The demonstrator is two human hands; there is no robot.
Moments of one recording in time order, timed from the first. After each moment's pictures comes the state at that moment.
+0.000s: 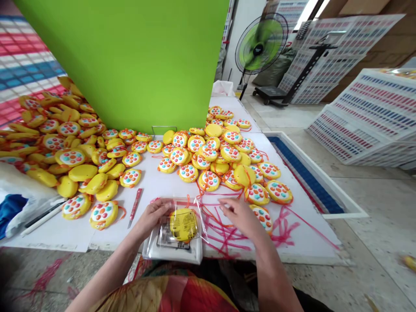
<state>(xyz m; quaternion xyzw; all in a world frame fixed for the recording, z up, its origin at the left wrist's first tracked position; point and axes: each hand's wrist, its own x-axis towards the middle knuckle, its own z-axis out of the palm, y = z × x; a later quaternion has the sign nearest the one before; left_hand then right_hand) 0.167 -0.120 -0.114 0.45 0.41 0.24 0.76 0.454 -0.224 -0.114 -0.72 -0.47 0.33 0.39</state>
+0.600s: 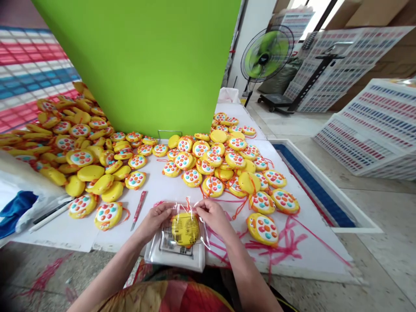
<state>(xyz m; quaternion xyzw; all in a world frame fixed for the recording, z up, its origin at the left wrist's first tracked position) 0.165 -0.122 -0.117 0.43 0.37 0.25 0.79 0.379 -0.178 -0.127 -0.62 -0.49 0.43 0.44</state>
